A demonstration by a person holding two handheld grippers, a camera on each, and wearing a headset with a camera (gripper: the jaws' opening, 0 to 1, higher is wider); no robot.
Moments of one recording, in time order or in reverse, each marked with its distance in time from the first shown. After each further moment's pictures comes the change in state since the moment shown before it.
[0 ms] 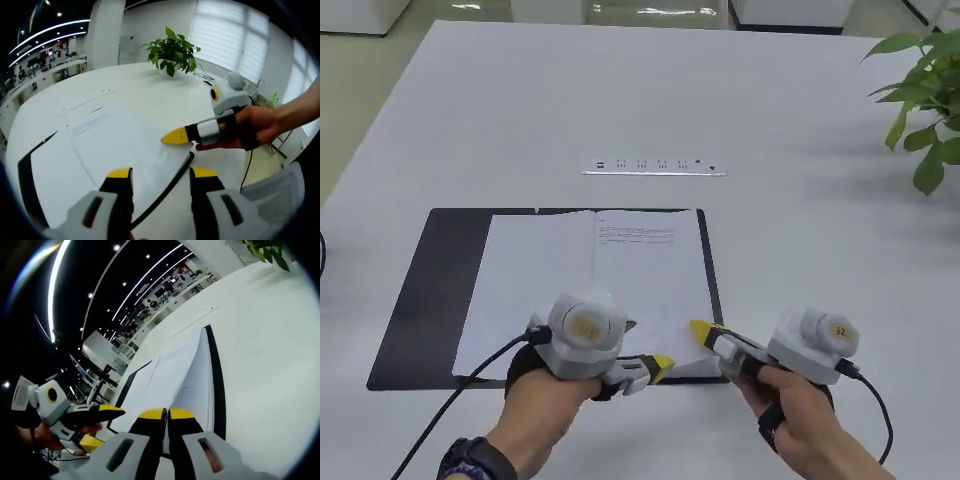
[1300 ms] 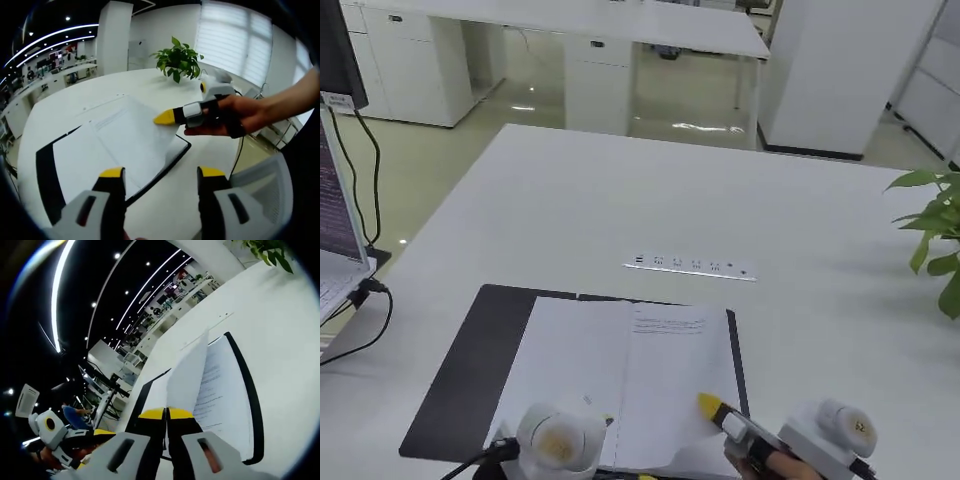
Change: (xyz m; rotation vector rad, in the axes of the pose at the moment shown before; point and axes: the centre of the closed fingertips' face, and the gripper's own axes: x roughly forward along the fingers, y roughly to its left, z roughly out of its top) left arm -0.084 0.000 -0.016 -0.008 -0.037 0.074; right arm 0.016 0.061 0.015 0.038 -0.058 0.050
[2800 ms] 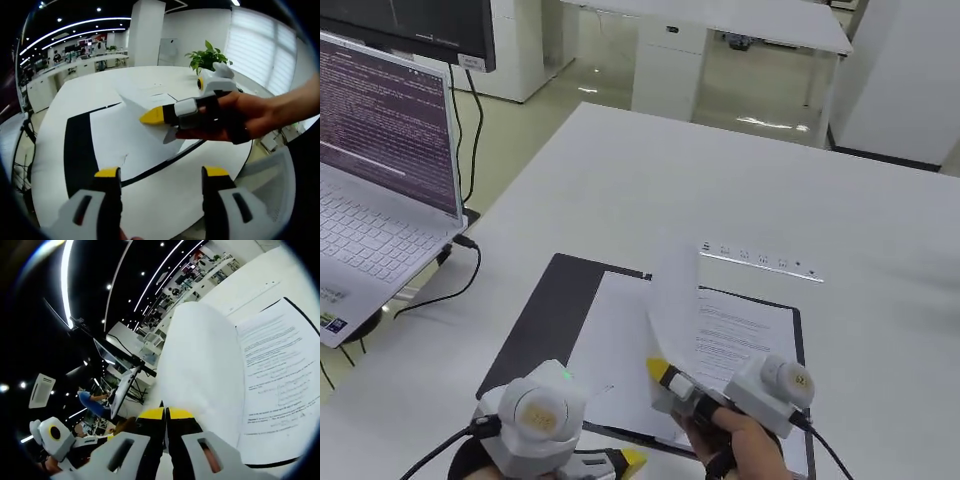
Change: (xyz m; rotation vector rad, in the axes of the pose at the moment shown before) left arm -0.071 0.062 -0.055 -0.166 0.011 0.206; right arm 0.096 0.113 -0.080 -0.005 0.184 0.181
